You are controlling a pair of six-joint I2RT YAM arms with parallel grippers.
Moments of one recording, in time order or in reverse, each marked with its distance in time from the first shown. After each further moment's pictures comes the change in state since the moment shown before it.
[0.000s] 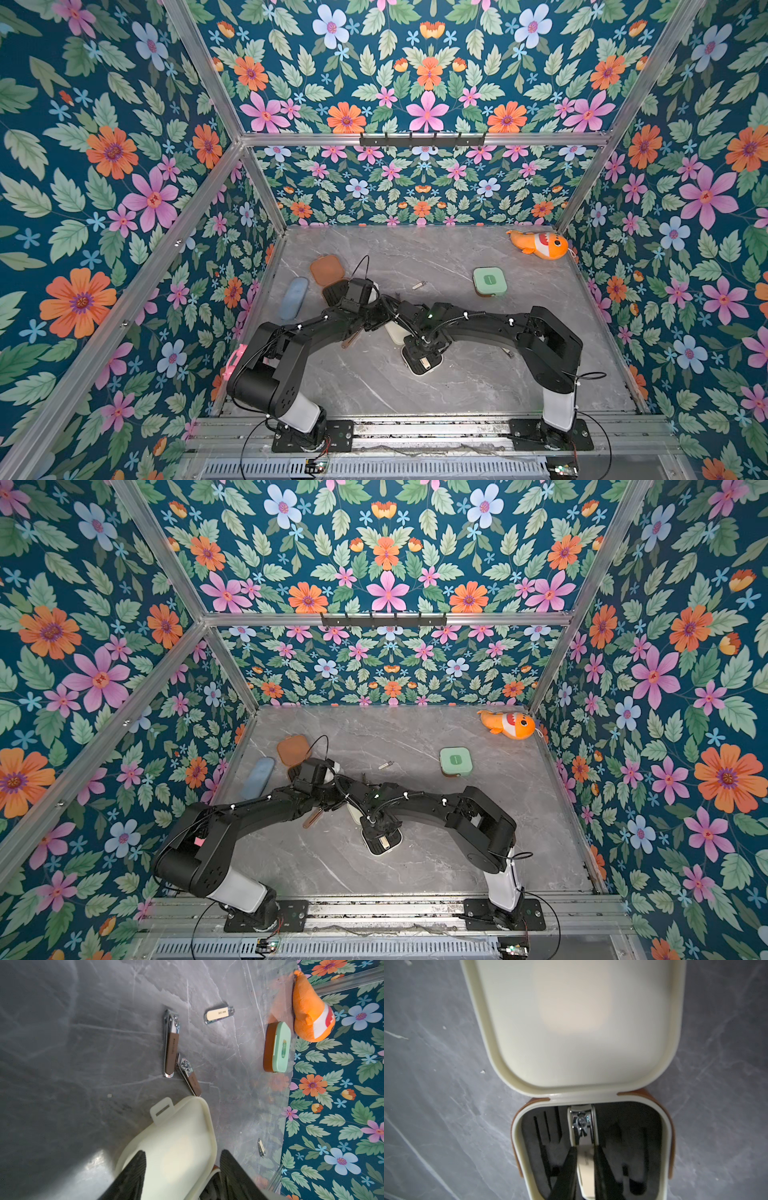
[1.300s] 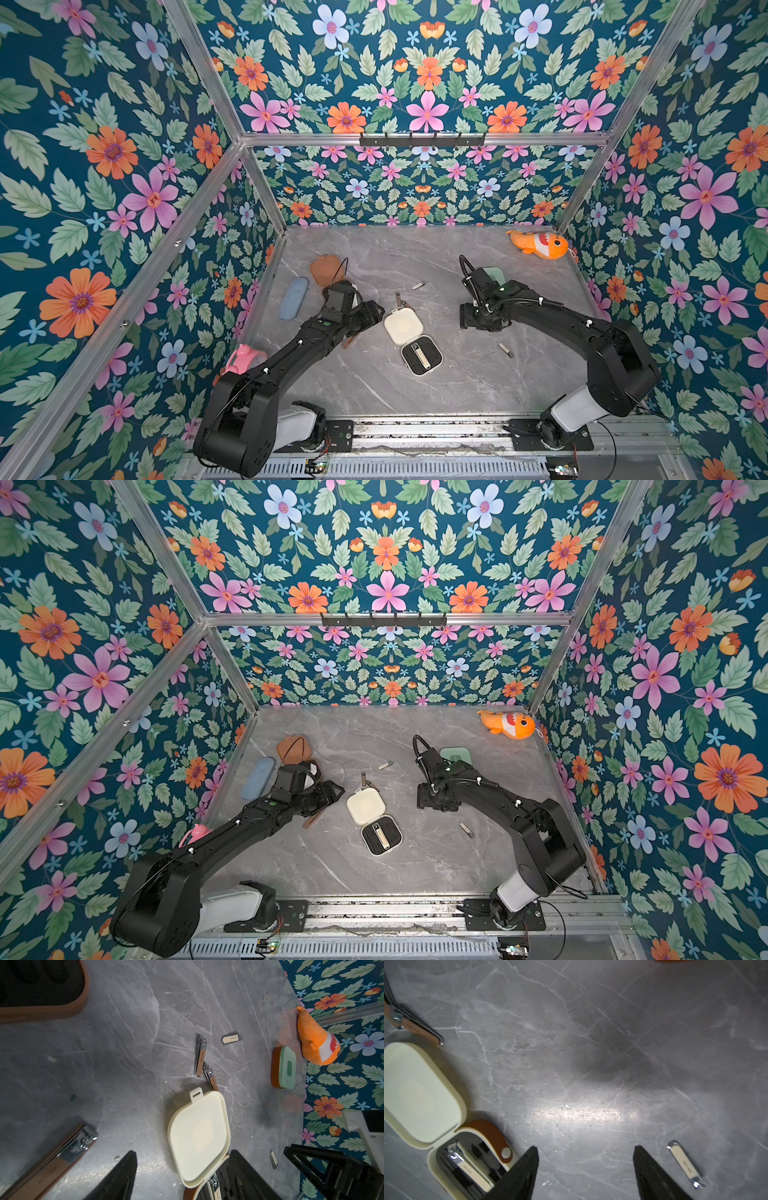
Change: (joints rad) left arm 0.073 -0.280 -0.098 -0.169 -0.132 0.045; right arm -0.440 -0.334 -0.262 0.008 -0.008 0.028
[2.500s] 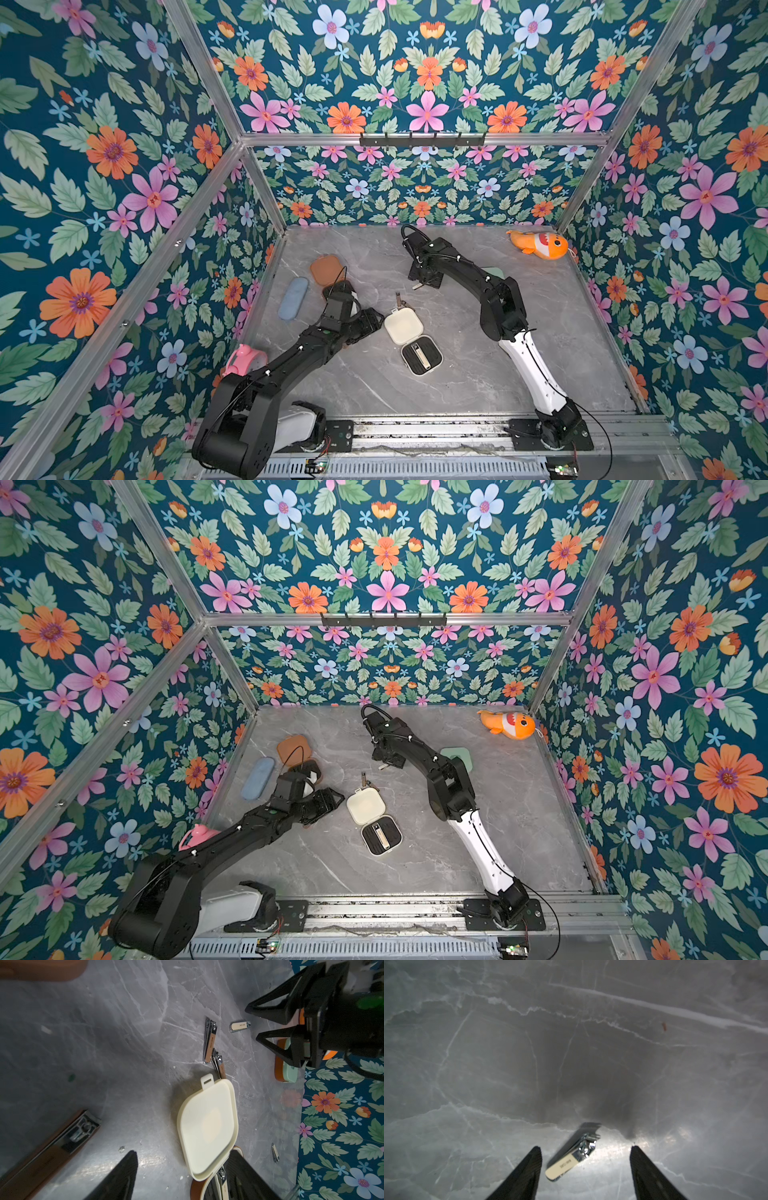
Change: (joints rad) left arm 0.005 -0.025 -0.100 0.072 0.038 -0.019; right arm 0.063 0.990 1.324 -0.348 0.171 0.303
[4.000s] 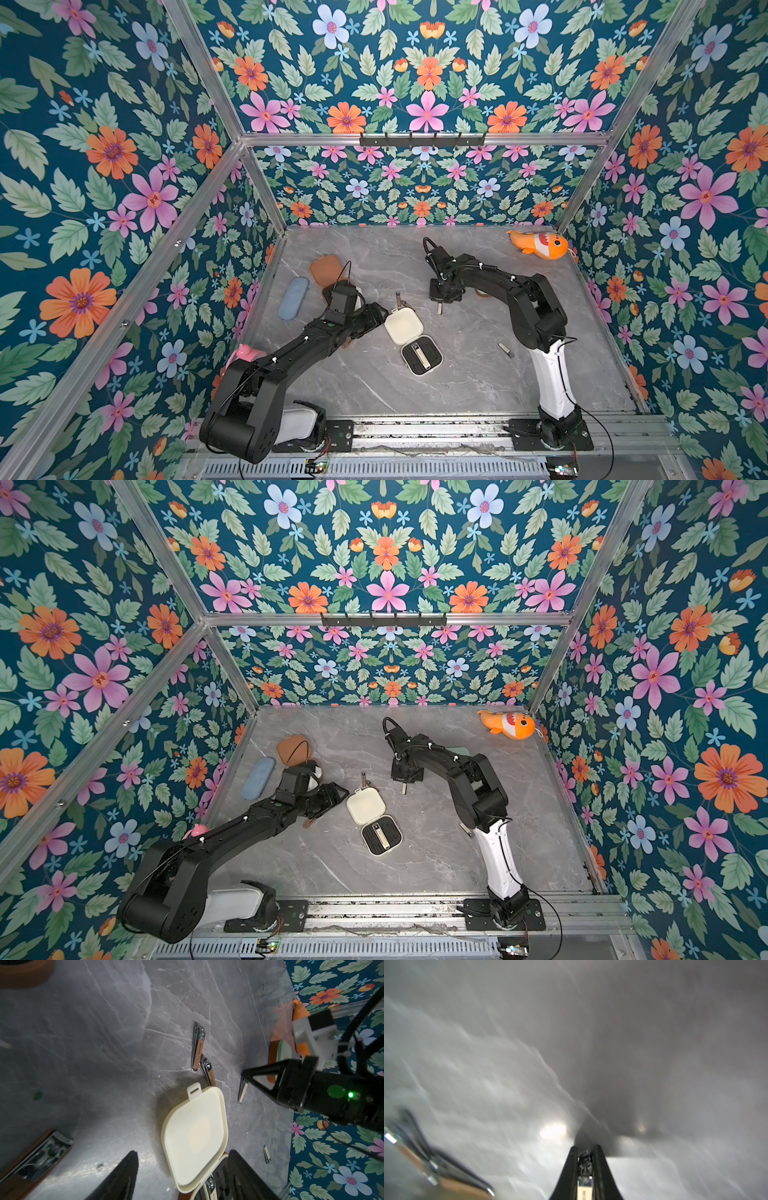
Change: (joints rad) left arm -0.026 0.092 0.079 0.022 0.019 -0.023; right arm -0.057 -0.444 -0.814 0.320 -0.151 -0.283
